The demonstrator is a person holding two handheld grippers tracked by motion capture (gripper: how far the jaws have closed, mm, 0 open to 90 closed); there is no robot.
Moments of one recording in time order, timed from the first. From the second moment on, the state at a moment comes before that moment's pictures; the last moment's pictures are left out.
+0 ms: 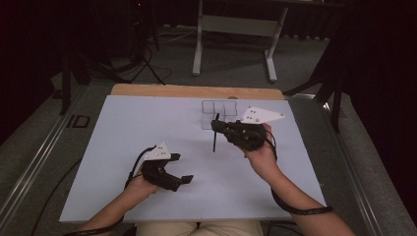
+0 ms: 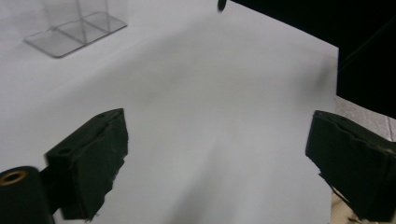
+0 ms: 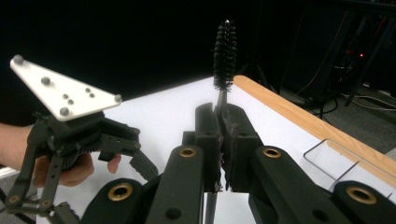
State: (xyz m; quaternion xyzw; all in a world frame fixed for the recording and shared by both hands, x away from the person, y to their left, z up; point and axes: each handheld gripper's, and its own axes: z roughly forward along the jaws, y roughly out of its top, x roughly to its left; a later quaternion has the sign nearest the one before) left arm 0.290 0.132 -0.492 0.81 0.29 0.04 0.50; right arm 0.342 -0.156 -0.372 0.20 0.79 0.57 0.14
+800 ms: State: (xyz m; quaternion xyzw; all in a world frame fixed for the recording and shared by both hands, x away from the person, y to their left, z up) left arm 0.268 0.167 -0.504 0.81 0.31 0.05 0.49; right arm 0.373 -0.147 -0.322 0.20 0.77 0.58 0.17
